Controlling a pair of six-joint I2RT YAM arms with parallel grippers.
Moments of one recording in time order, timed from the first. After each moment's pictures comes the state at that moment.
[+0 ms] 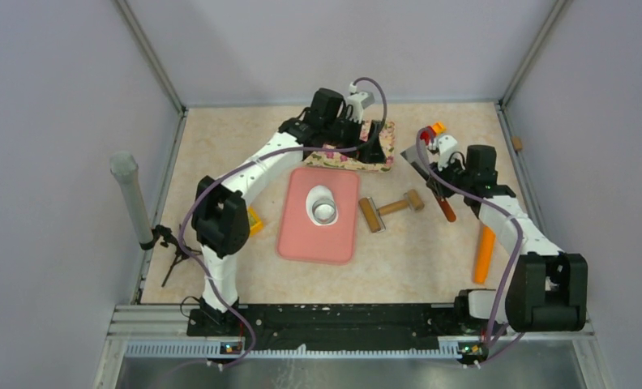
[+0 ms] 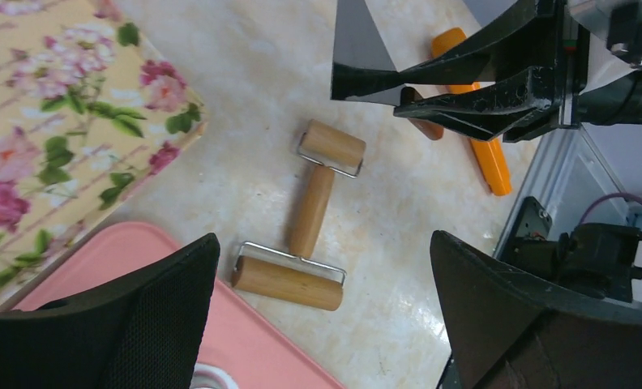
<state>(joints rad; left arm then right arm) -0.59 1.97 1.81 -0.43 0.55 -0.24 0.01 1.29 0.81 -0.20 -0.36 -0.43</state>
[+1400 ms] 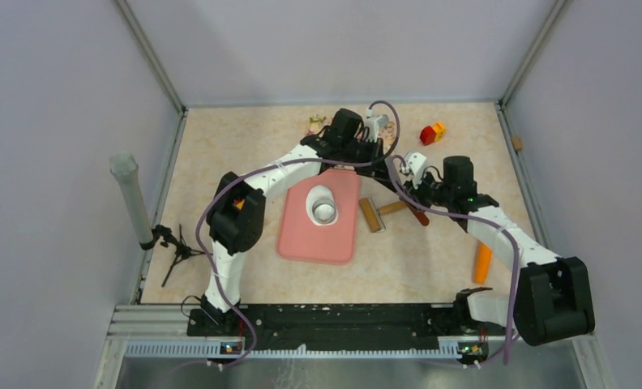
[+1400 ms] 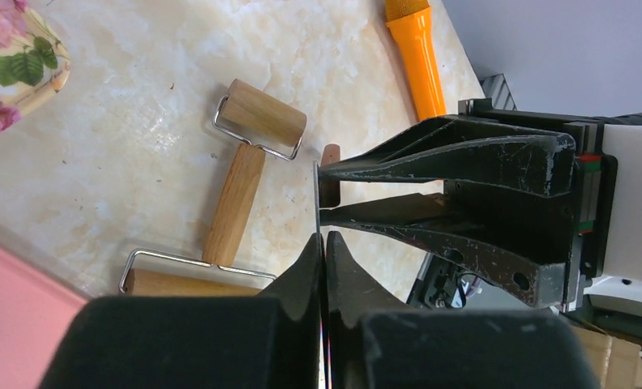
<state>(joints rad) -0.68 2.07 1.74 -0.30 0.66 -0.45 0.21 1.22 0.70 -0.13 -0.52 -0.54</state>
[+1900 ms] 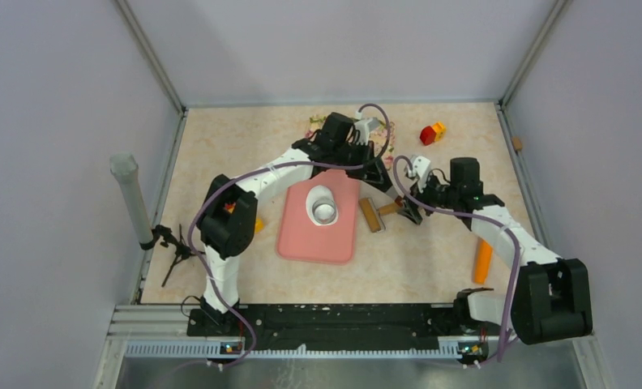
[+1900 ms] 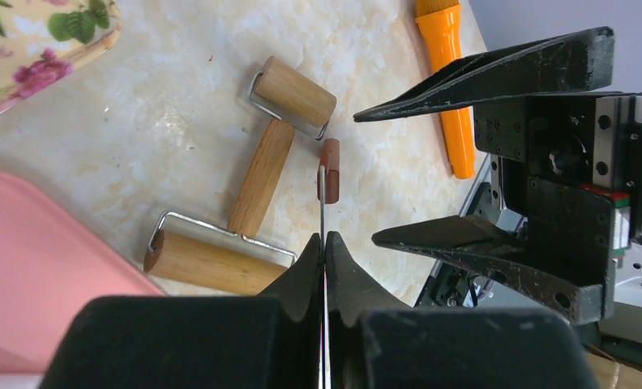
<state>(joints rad) -0.67 2.01 1.64 -0.28 0.61 -0.45 0.14 1.22 0.70 -0.20 -0.66 -0.60</state>
